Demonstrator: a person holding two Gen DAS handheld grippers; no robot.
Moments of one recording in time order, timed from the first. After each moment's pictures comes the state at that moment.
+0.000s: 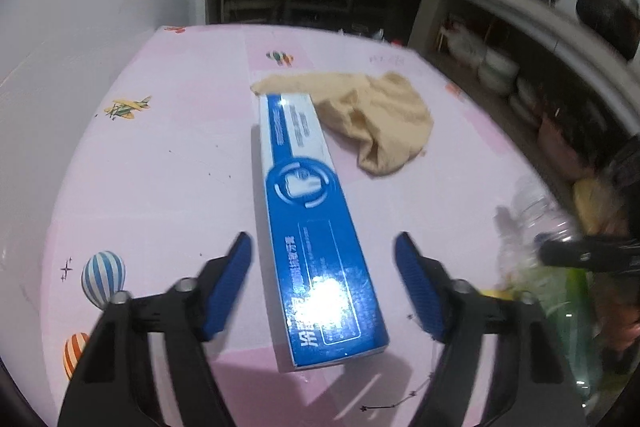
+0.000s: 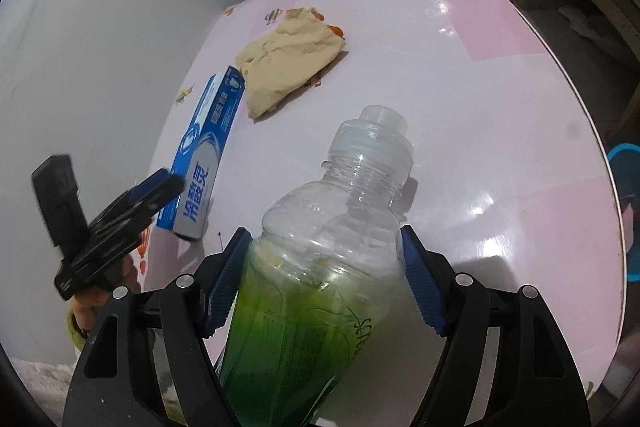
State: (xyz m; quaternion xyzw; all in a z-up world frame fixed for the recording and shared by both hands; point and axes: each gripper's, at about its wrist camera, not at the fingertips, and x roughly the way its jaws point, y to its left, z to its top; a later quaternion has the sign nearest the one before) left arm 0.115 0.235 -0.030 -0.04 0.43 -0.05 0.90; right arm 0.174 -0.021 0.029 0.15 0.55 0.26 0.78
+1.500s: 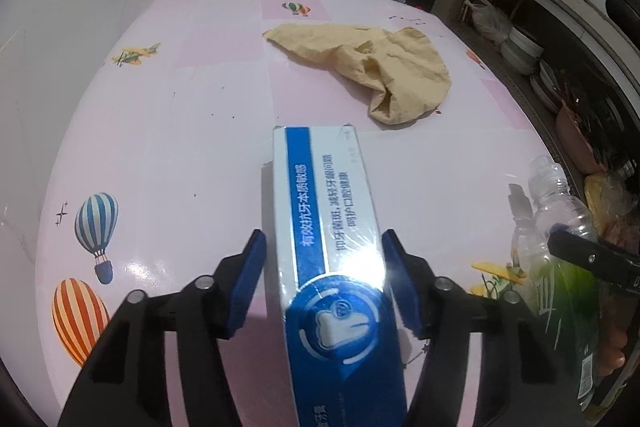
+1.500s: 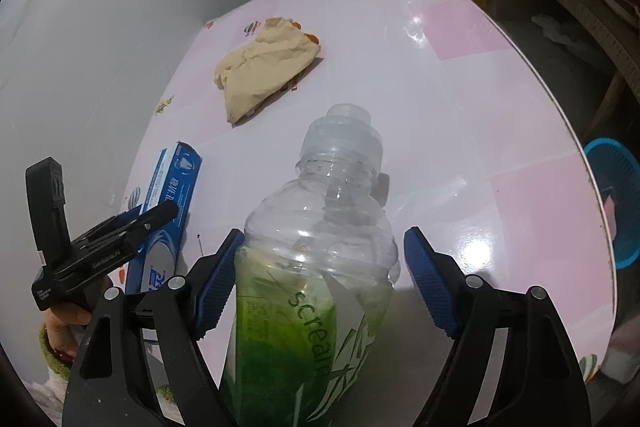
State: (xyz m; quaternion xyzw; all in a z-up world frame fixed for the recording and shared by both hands) left arm 0.118 0.233 -0.045 -0.07 0.49 -0.03 0.87; right arm 0.166 -0.021 0.027 0.14 0.53 0.21 0.81
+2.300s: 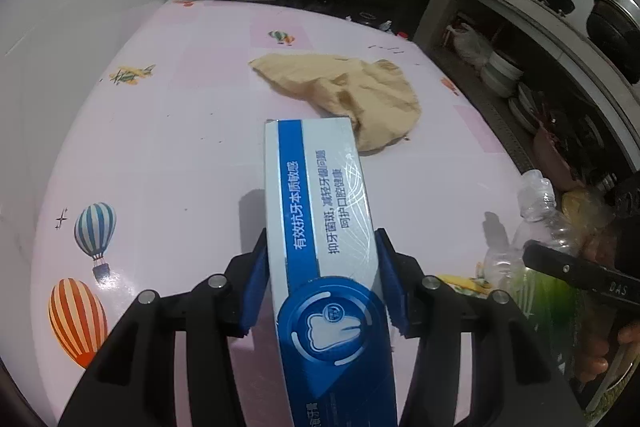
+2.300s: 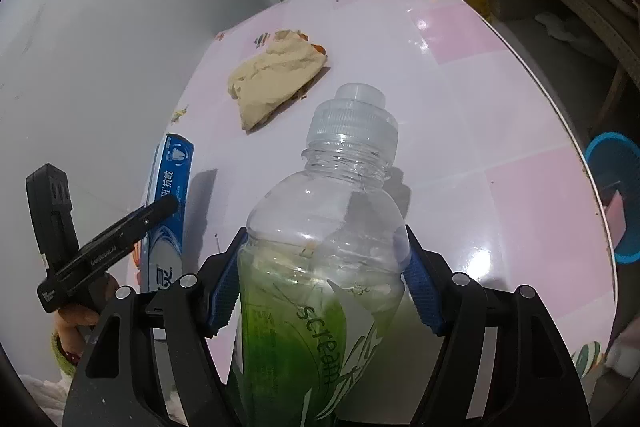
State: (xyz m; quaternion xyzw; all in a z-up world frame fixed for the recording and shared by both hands) left arm 0.105 0.228 -0.024 -0.09 0.45 -0.06 0.89; right arm 0.153 -0.038 0.039 0.17 0.52 0.23 0.81
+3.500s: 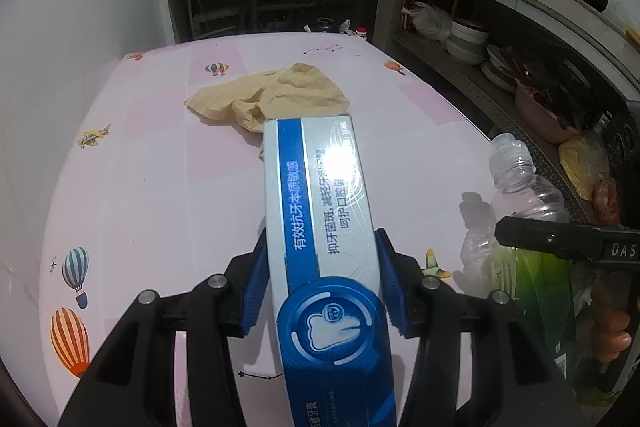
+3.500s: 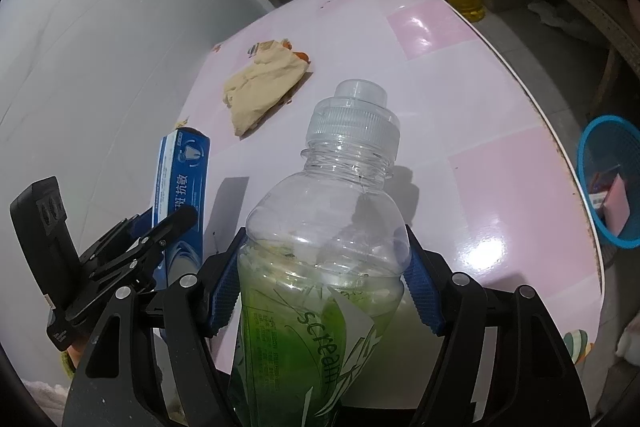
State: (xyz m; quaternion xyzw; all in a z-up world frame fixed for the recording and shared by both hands) left arm 0.098 0.153 -0.015 0.01 0.42 -0.08 0.90; right arm 0.158 -0.060 0.036 0.20 0.52 0.23 0.80
